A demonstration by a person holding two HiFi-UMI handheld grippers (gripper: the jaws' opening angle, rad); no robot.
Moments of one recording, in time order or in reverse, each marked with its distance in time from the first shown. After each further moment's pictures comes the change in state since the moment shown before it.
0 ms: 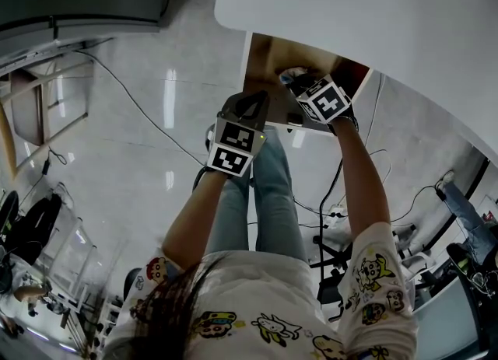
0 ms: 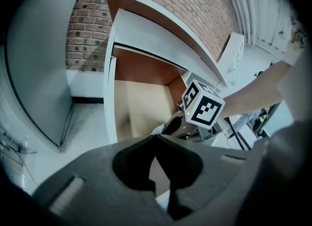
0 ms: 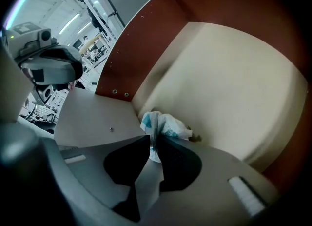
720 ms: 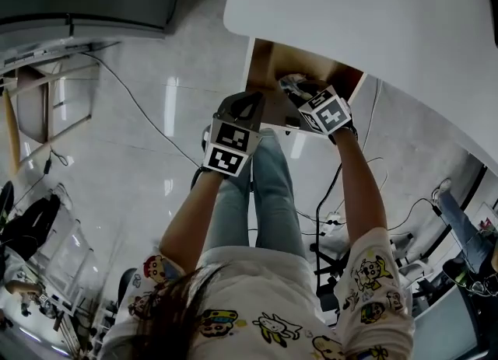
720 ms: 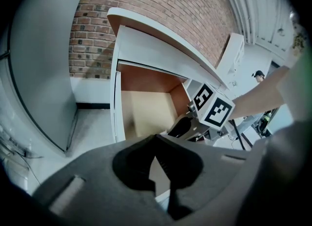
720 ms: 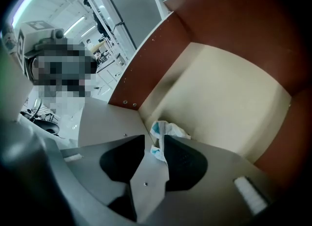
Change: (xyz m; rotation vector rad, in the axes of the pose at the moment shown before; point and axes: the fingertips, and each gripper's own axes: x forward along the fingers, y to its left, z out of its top) left arm -0.017 0.016 0.015 0.015 -0.030 0.036; right arm -0.021 0.009 0.015 -0.023 -0.074 -0.016
